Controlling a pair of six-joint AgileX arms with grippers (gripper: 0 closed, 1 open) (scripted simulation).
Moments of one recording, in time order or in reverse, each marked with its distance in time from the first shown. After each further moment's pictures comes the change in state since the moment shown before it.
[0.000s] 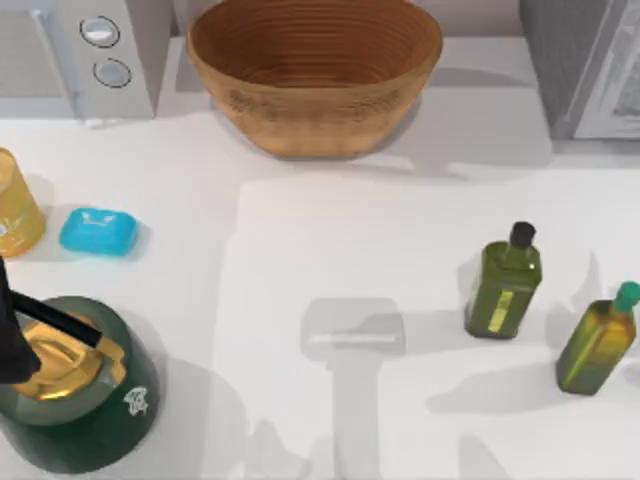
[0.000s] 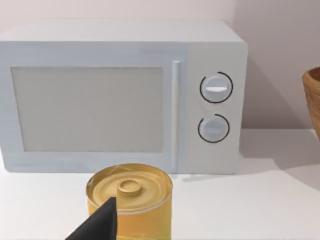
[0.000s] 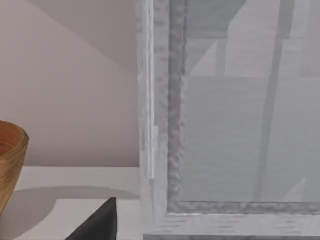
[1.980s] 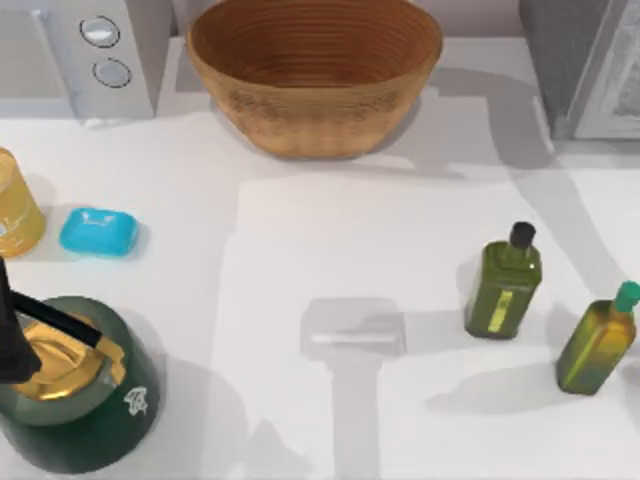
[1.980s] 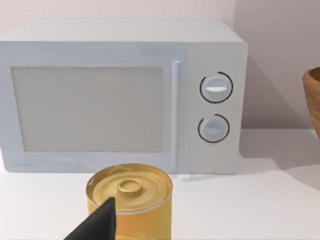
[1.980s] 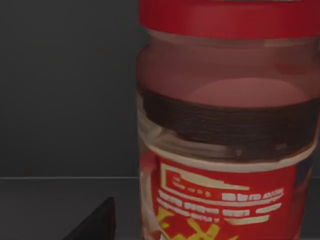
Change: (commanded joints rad) left arm 0.000 0.000 0.000 0.000 0.000 0.000; right arm 0.271 1.296 1.603 -0.300 0.302 0.017
